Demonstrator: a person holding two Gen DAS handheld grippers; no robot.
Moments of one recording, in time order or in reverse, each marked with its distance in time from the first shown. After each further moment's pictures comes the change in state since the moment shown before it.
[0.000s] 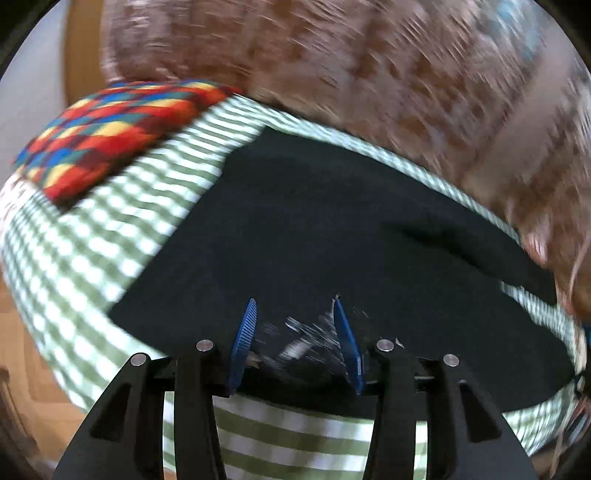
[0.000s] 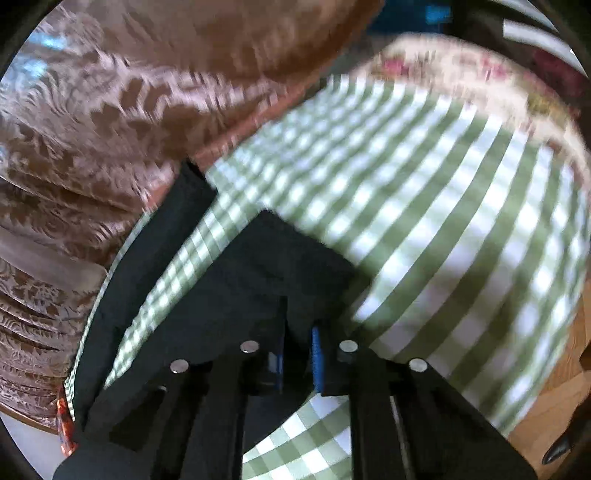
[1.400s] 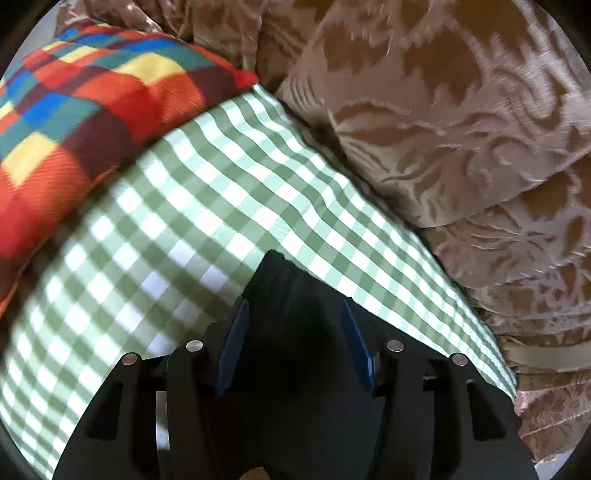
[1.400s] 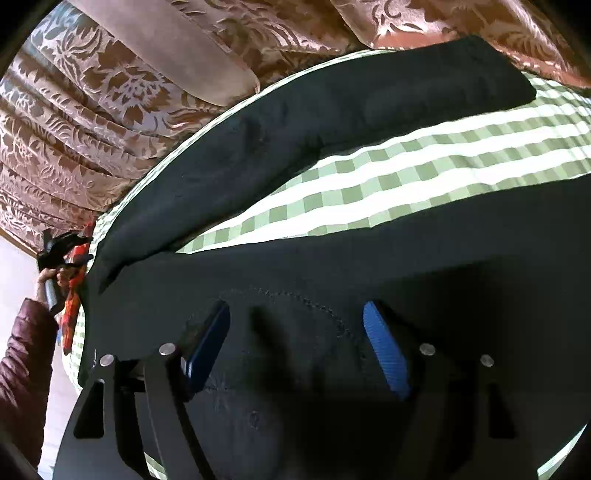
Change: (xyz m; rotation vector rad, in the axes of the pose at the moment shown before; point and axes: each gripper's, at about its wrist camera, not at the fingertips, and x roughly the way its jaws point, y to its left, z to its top) left arm 0.213 0.080 0.254 -0.342 0.186 -0.034; right arm 0.087 0.216 -0.136 -0.484 0.362 0.243
